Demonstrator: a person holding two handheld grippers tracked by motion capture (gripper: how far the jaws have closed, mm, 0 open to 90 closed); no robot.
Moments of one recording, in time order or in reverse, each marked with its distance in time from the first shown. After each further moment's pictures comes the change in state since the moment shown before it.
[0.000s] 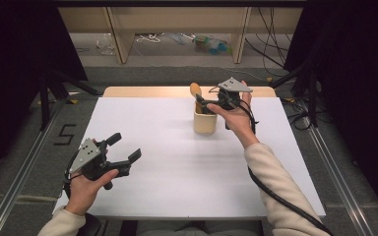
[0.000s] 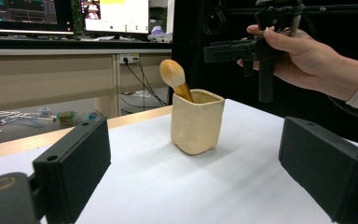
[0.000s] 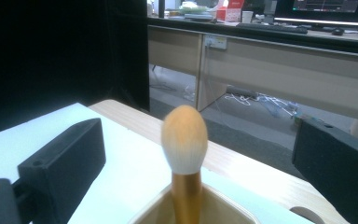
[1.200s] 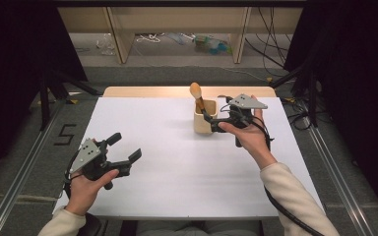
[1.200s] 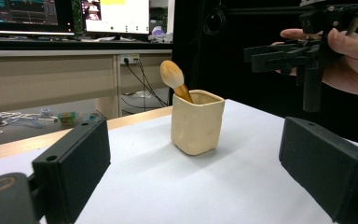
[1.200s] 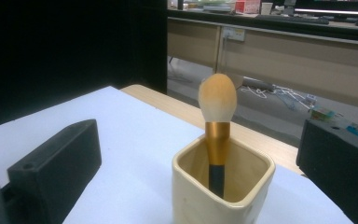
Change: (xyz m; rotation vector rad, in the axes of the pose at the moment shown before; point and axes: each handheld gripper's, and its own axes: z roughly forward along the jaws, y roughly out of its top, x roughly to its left) left arm -0.001 0.001 0.000 -0.003 0.002 0.007; right arm 0.018 -0.012 -0.063 0.022 0.075 0.001
